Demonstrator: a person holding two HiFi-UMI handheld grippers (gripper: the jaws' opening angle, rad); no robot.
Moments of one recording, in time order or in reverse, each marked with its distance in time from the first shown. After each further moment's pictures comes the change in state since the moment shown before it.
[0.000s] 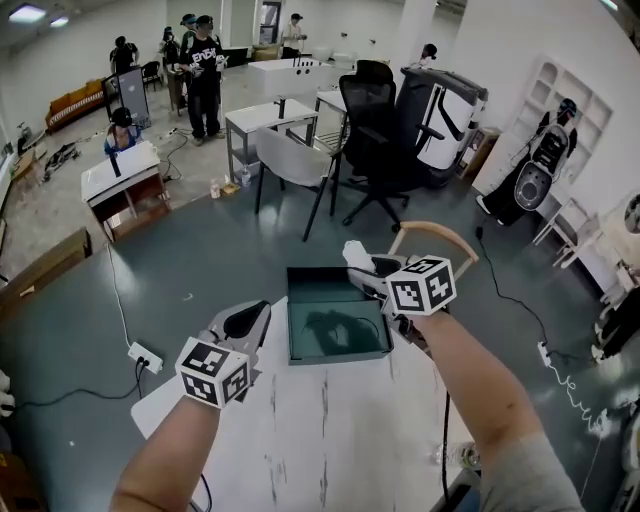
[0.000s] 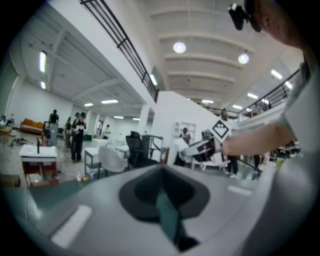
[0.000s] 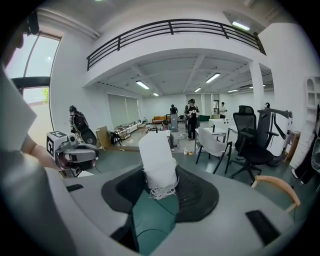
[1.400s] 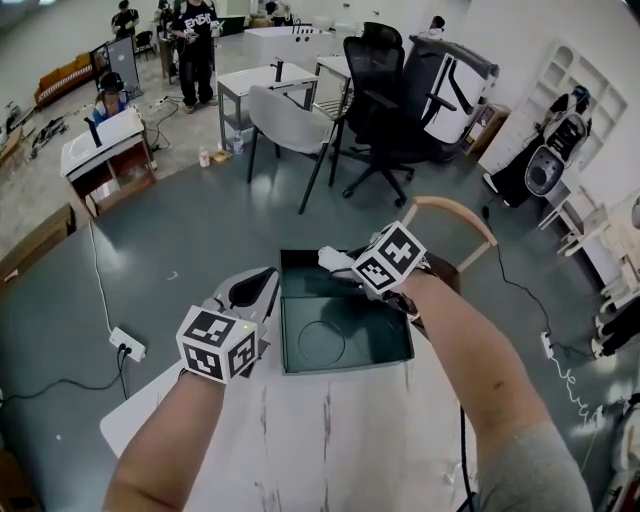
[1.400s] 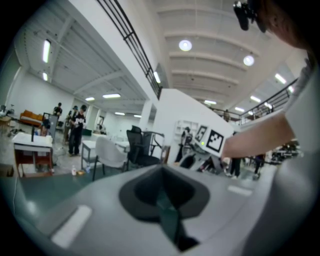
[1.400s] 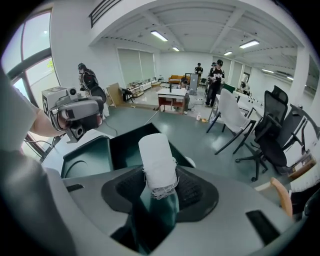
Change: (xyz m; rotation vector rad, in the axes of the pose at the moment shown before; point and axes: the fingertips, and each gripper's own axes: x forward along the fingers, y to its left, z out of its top) left arm 0.102 0.047 -0.062 -0.051 0.010 -0.012; right arm 0.127 -0.045 -0.110 -0.201 0.492 0.140
